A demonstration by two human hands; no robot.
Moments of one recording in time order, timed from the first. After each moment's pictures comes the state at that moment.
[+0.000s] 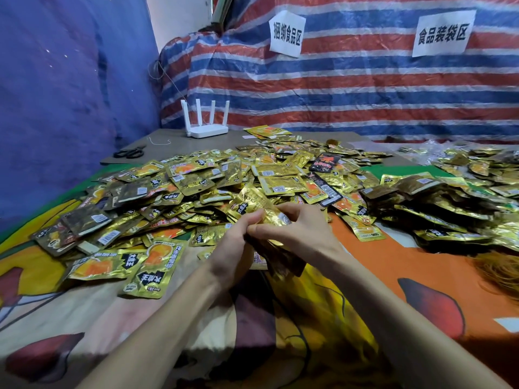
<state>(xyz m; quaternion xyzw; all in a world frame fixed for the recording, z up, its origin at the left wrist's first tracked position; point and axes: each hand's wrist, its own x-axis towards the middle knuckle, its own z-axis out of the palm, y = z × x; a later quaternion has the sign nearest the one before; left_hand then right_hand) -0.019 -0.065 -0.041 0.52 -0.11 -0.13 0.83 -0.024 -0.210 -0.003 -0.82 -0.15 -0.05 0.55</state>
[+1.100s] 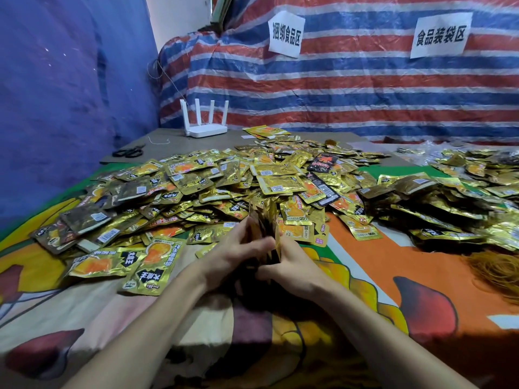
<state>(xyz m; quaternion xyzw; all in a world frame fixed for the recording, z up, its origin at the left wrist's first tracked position) -0.030 -0.047 -0.043 0.67 -0.19 -0.09 0.71 -0.032 -0.208 -0.050 -0.82 -0.22 0.05 0.53</state>
